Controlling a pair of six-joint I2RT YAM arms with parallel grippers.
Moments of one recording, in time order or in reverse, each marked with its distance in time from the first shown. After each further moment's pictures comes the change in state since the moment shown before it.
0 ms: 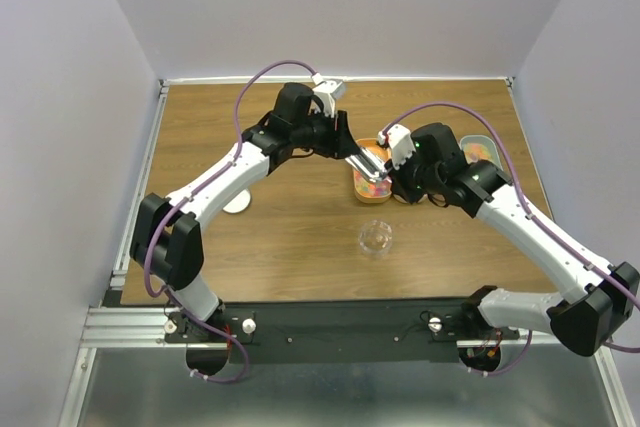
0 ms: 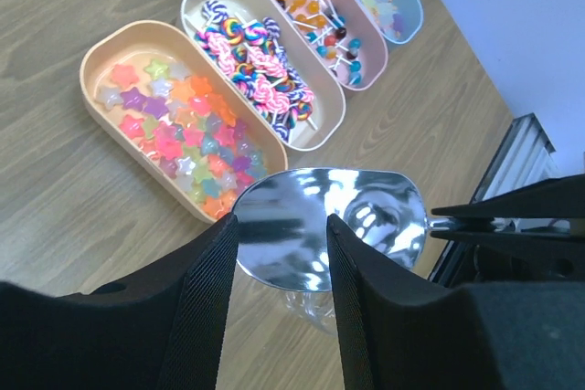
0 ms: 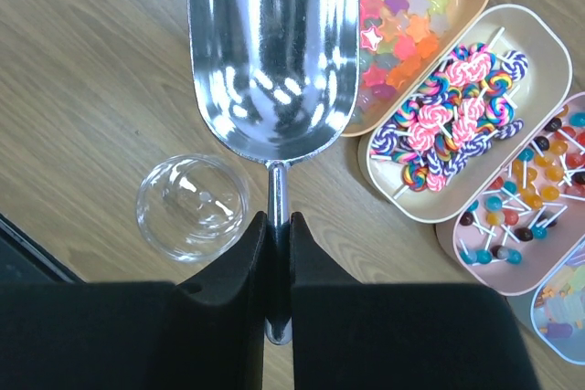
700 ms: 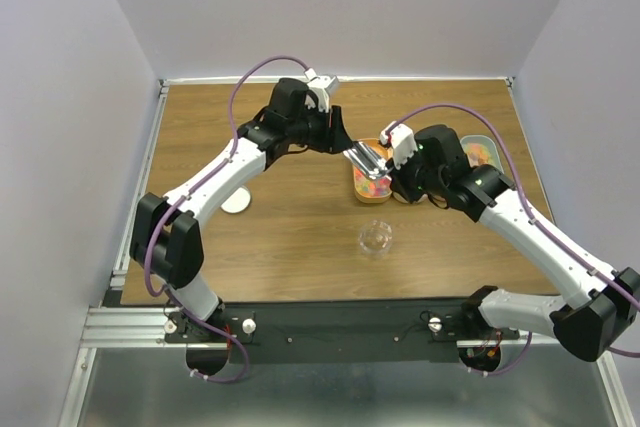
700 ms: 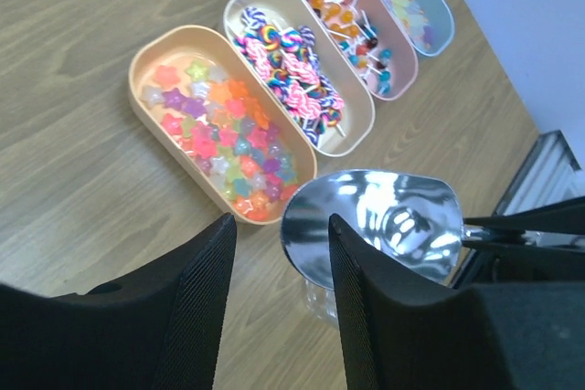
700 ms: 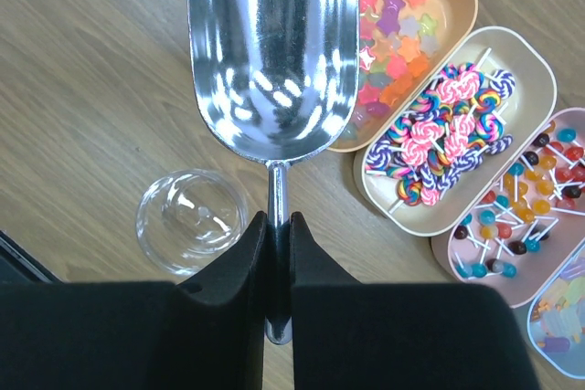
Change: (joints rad) left arm 0.026 0.008 0.035 -0.052 -0.065 0.015; right arm 0.000 -0.030 -0.032 0.056 0.000 -0.001
